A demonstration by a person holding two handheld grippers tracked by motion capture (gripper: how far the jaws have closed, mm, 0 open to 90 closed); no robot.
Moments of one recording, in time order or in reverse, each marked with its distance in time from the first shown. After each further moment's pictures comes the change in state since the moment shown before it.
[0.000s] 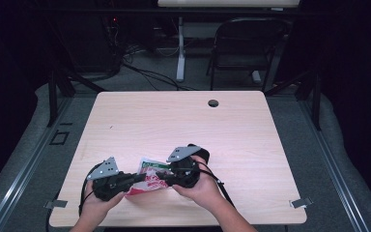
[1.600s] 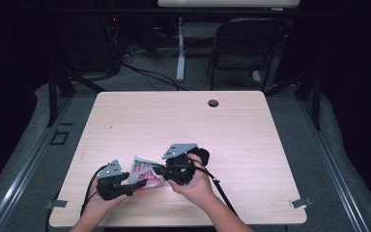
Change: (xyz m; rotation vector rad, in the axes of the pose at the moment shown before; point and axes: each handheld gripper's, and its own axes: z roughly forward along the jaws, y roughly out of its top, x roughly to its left) left arm 0.030 -0.039 0.024 0.077 0.039 -0.051; right arm 0.002 0.011 0.007 -0.023 0.023 0.020
